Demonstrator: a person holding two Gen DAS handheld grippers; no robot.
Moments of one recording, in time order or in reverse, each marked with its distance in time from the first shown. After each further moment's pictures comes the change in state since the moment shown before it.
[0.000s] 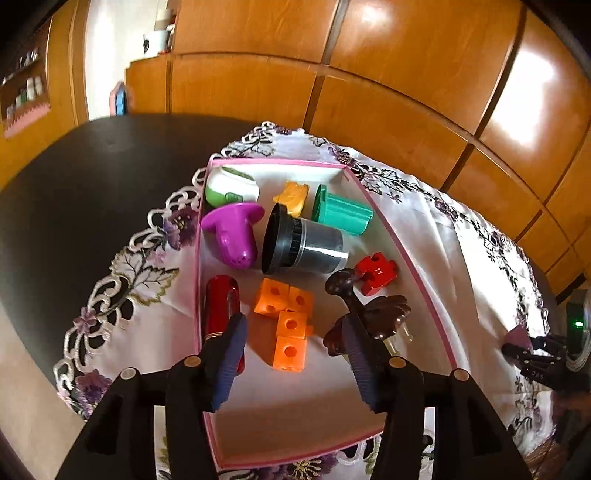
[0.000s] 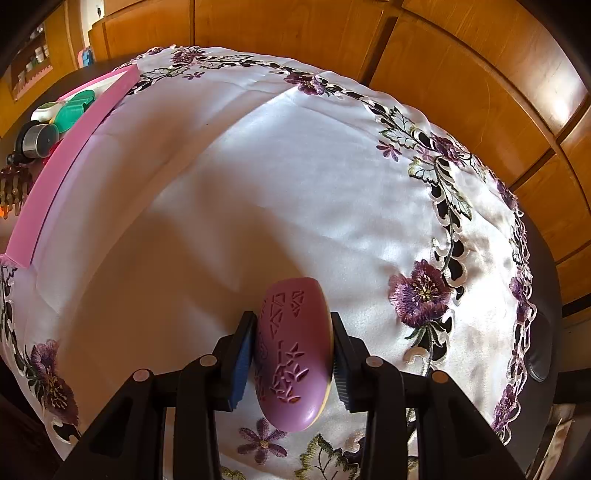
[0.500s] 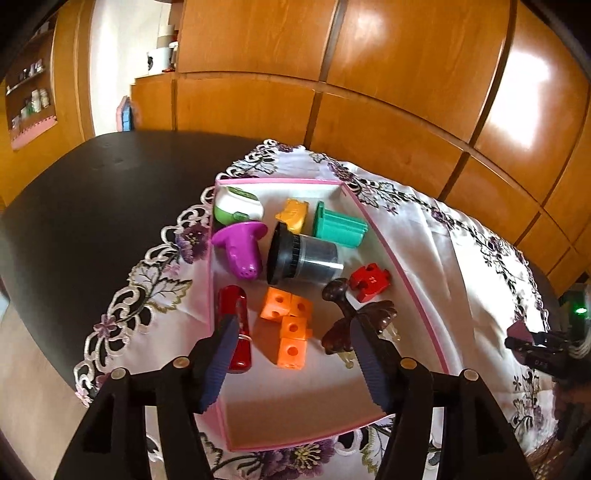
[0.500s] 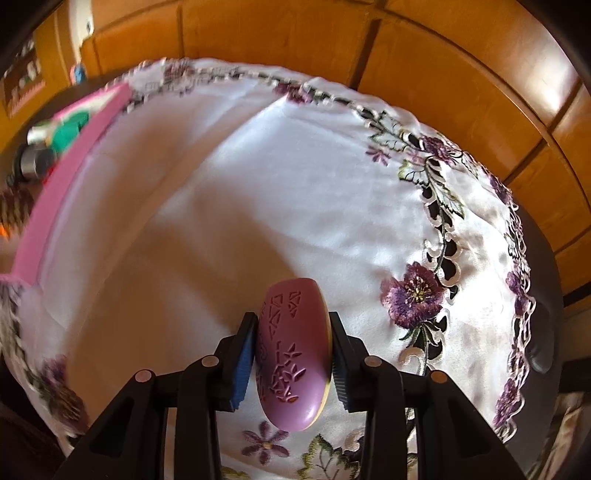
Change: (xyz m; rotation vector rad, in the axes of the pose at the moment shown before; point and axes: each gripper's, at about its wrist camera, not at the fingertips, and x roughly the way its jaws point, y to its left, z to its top) left arm -0.022 0.001 0.001 0.006 -0.049 0.024; right arm -0.018 -0.009 0.006 0.097 -0.060 0.062
